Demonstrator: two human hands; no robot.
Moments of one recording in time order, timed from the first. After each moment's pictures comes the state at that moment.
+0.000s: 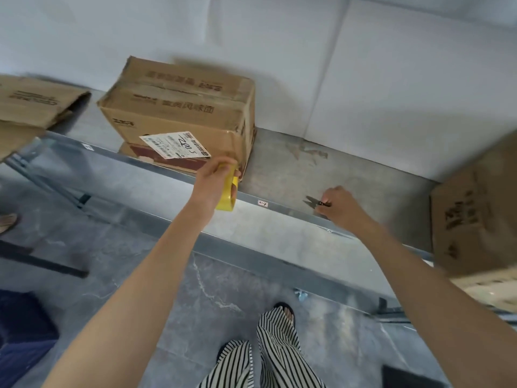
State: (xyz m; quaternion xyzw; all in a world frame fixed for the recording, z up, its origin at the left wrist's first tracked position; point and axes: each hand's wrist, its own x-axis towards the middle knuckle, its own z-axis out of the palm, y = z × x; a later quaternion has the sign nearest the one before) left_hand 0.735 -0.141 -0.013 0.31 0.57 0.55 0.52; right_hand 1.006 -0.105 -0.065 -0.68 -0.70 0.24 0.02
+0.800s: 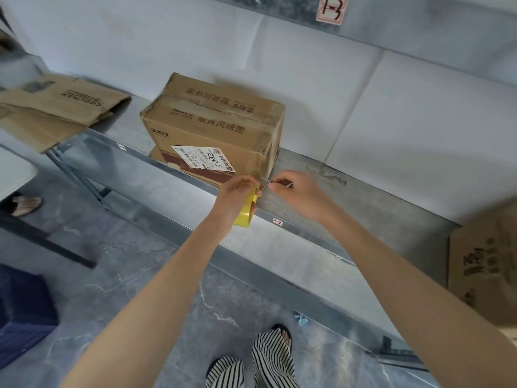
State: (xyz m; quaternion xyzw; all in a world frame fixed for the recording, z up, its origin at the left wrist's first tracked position) left_hand 0.734 -0.146 -0.004 0.31 0.59 0.52 0.53; right_hand 0.884 -0.095 0.016 -0.48 -0.76 0.39 0.20
